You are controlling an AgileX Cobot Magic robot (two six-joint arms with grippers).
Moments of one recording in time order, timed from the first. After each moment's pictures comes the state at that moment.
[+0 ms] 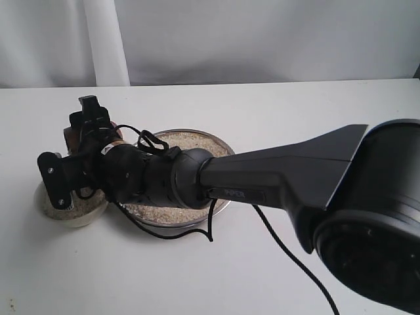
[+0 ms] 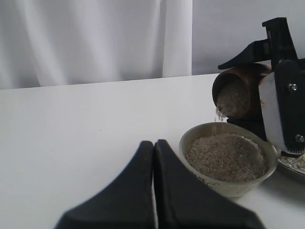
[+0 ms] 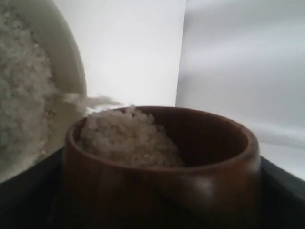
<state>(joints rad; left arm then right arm) -0.01 0.00 0.00 0.13 0.28 -0.06 0.96 2.35 -1.66 0.84 -0.30 -2.13</state>
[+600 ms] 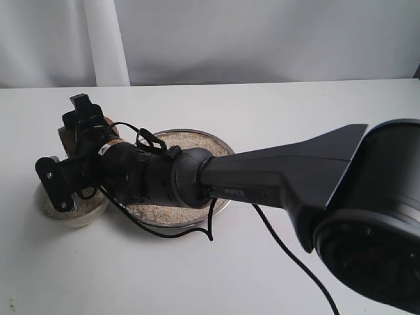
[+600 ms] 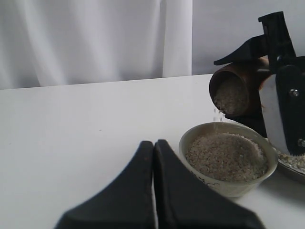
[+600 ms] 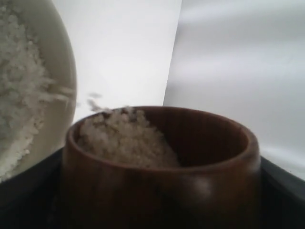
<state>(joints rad) -0.01 0.00 0.00 0.13 0.28 -0.06 0.96 2.35 -1.66 0.72 -0.31 -2.13</state>
